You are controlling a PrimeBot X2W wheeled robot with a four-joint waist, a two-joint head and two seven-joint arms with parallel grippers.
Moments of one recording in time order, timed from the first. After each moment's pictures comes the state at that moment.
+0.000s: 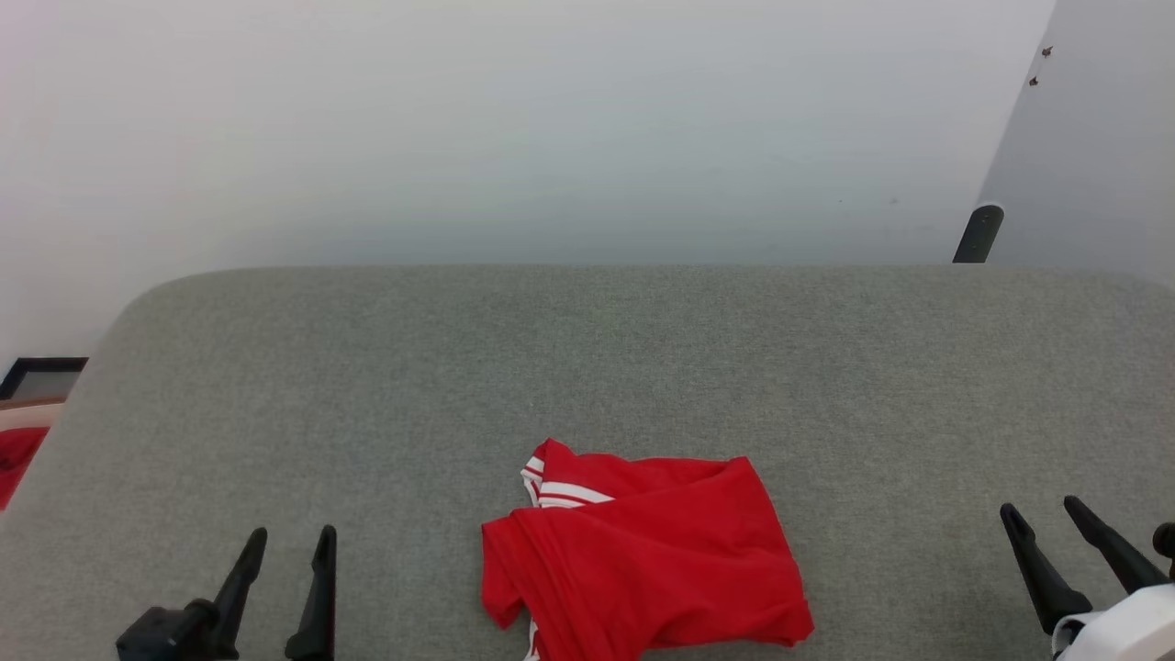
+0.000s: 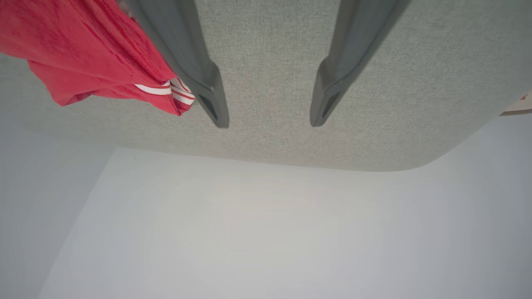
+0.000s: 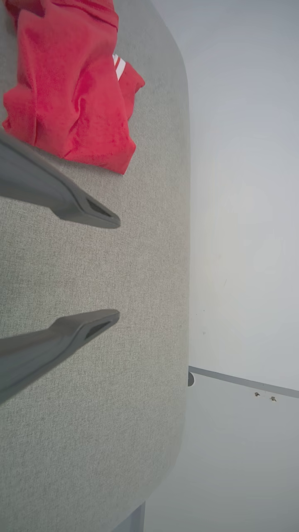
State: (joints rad) left arm 0.06 0.25 -0.02 0.20 -0.39 -0.13 -0.26; right arm -0.02 -0.45 0.15 0.19 0.56 0.13 -0.02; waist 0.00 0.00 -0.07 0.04
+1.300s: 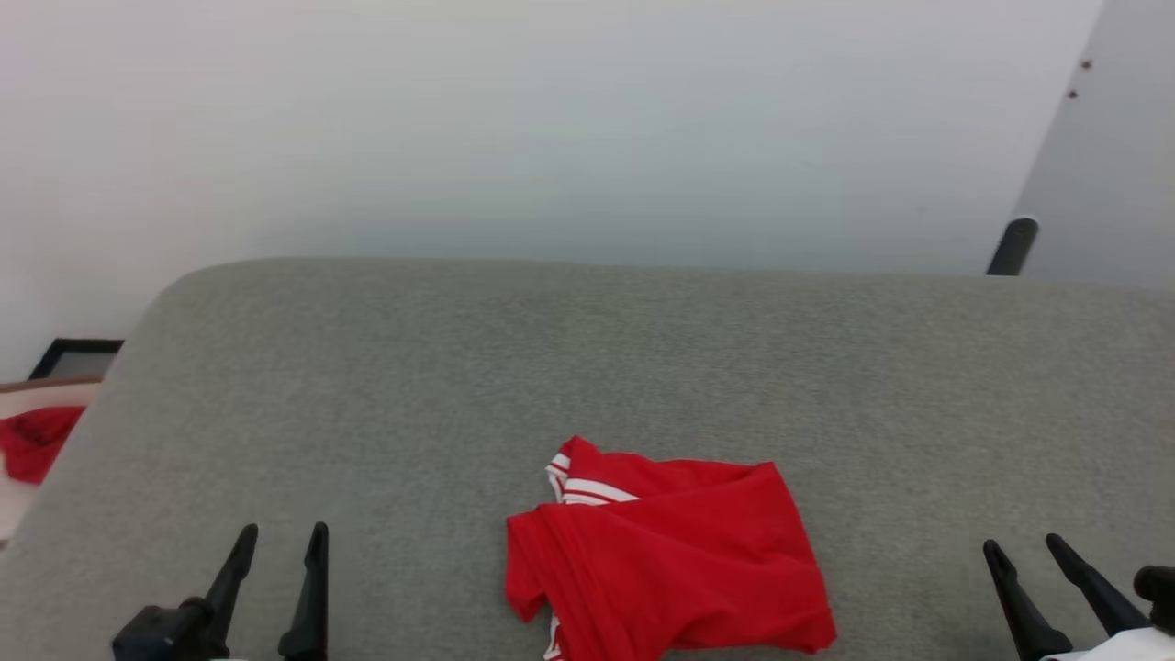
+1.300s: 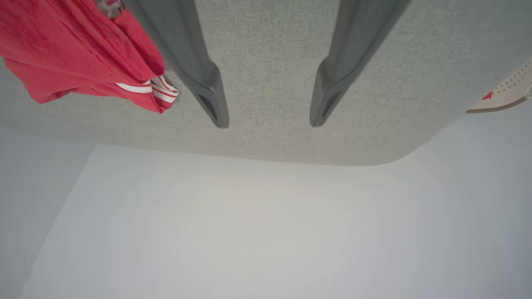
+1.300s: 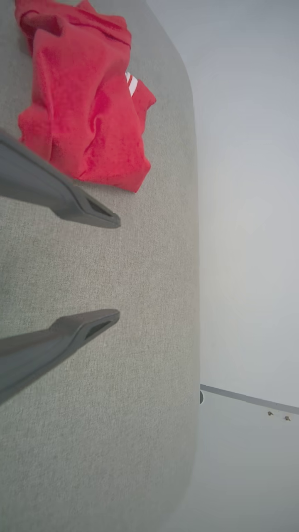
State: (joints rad) left arm 0.06 0.24 0.01 0.19 -0.33 -0.13 -0.26; right arm 0.05 -0.40 0.14 0.19 0.54 0.13 -0.07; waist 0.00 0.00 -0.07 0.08
